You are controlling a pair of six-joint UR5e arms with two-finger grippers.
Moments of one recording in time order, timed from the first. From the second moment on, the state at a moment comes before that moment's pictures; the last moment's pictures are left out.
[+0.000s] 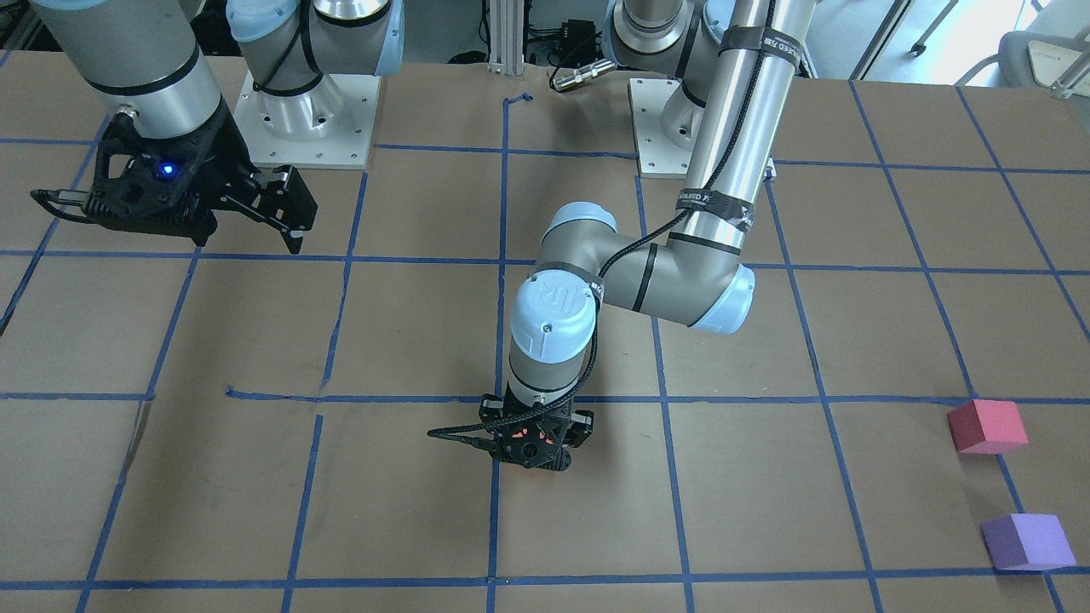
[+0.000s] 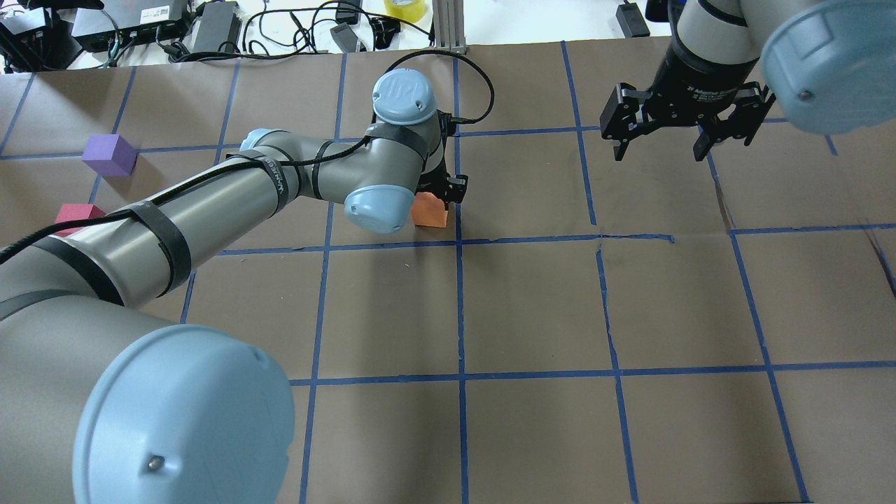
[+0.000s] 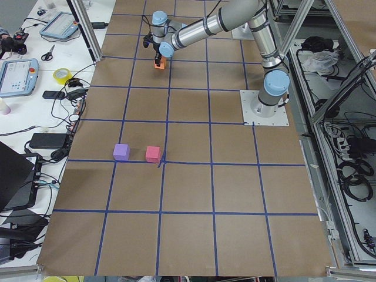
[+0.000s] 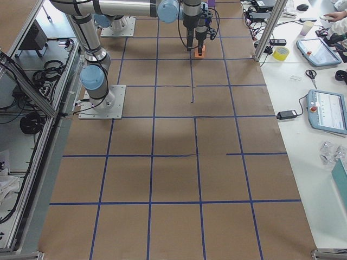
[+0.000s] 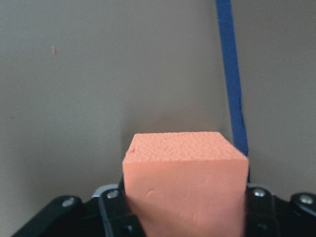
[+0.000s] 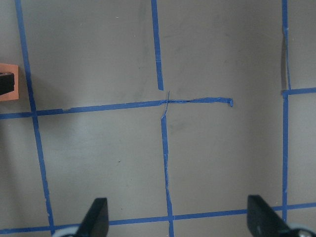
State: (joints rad) left arm -1.87 -2.19 -1.58 -0.83 1.58 -0.14; right arm 1.57 -1.54 1.59 -1.63 -1.59 0.07
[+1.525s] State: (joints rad) left arm -1.37 -2.14 -1.56 -0.81 1.55 0.09; right arm 1.57 -1.54 1.59 -1.63 -1.65 0.07
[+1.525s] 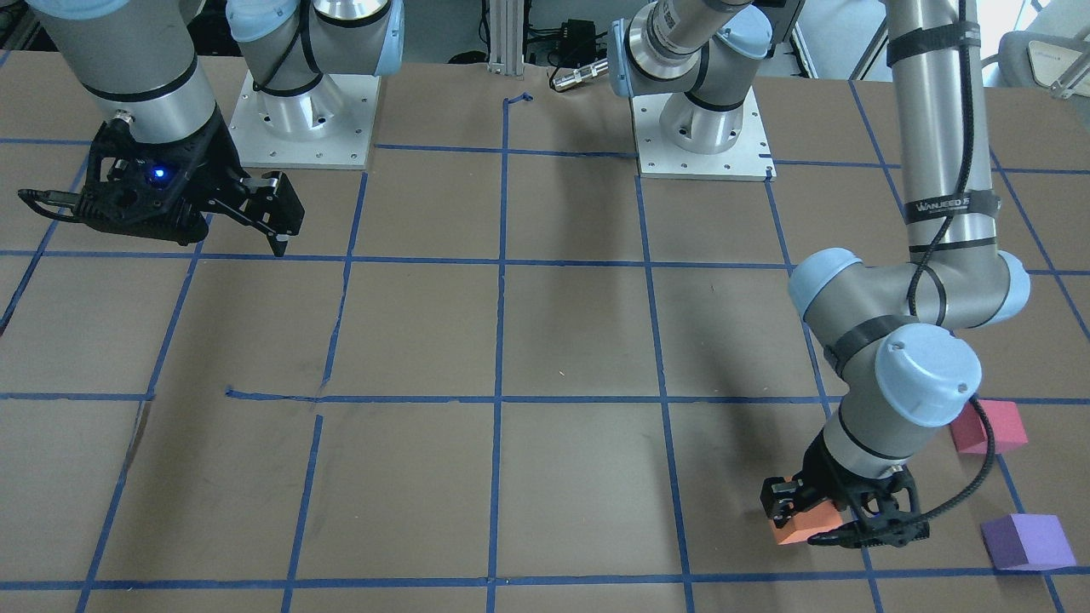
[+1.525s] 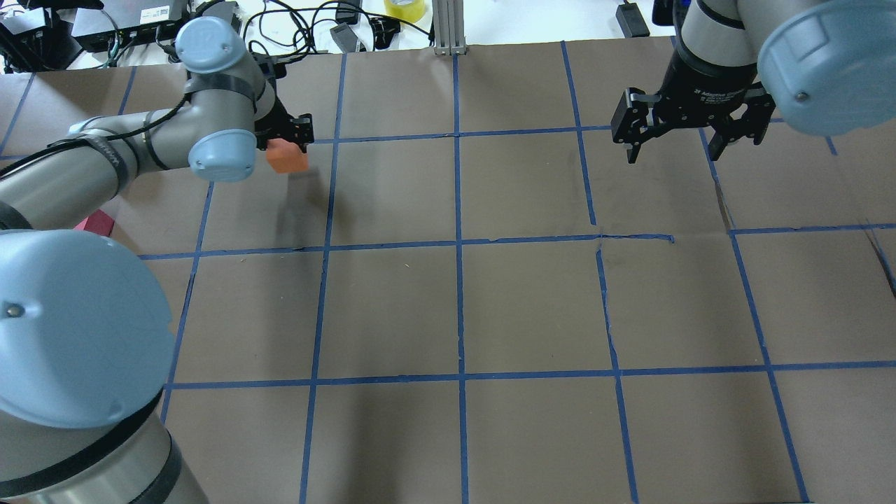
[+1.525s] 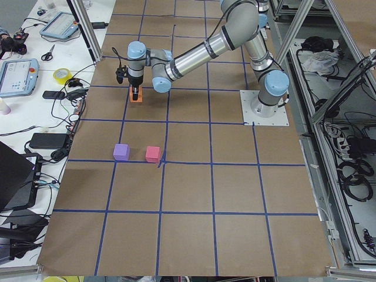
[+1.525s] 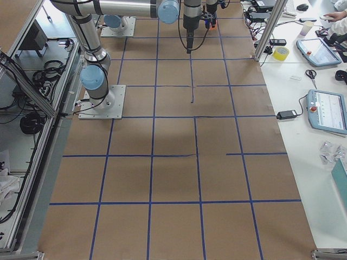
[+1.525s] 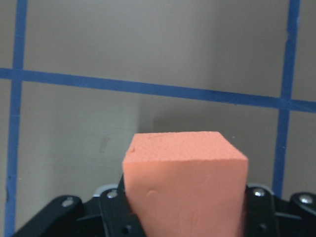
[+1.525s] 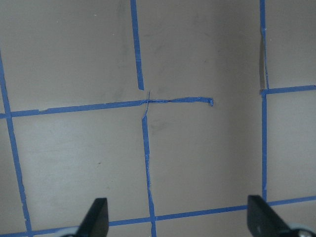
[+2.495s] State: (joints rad) left arm -1.07 -2.14 -1.49 -0.92 1.55 0.67; right arm 1.57 -1.54 1.59 -1.63 -1.65 0.08
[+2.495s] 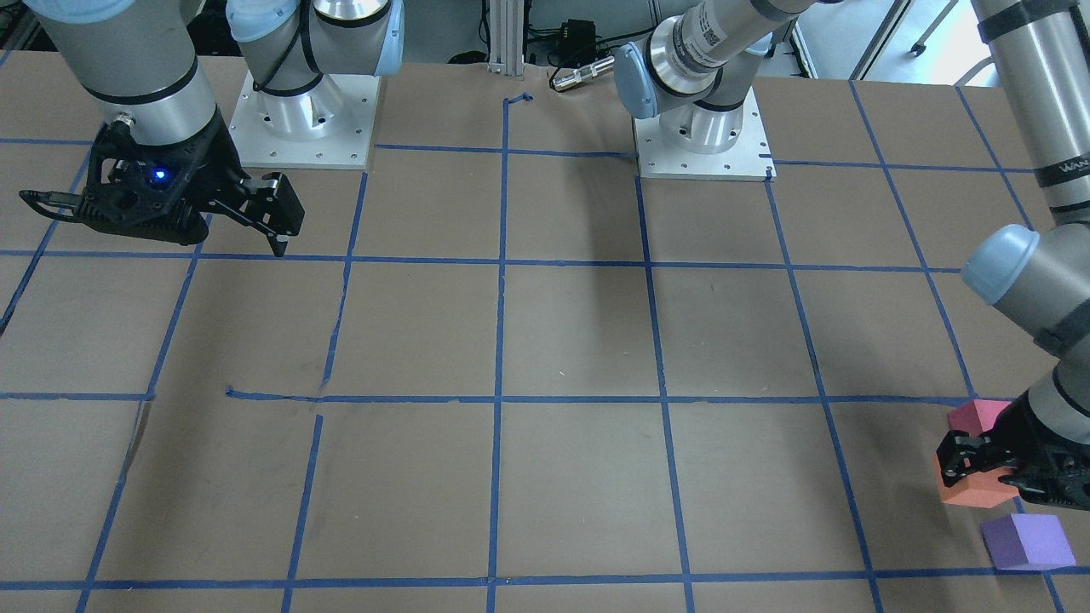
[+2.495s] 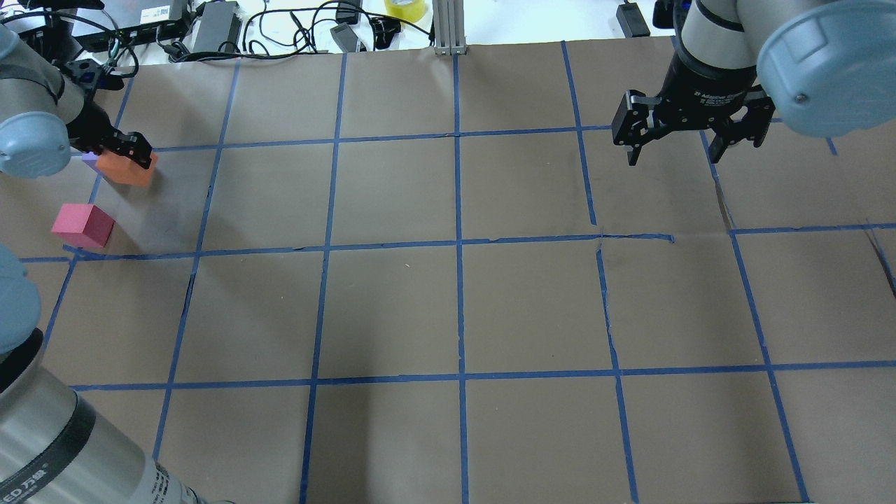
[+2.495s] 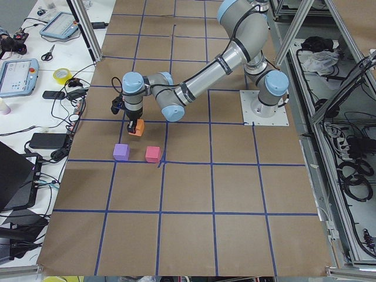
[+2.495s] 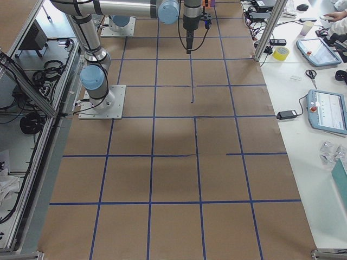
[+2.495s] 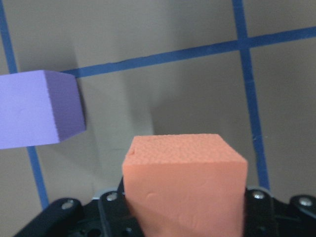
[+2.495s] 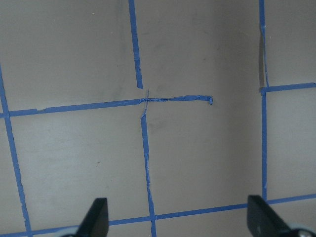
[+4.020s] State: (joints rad) left arm -0.96 -2.23 -1.37 -0.98 1.53 0.67; right arm 1.57 -1.54 1.60 -1.63 -1.65 0.08
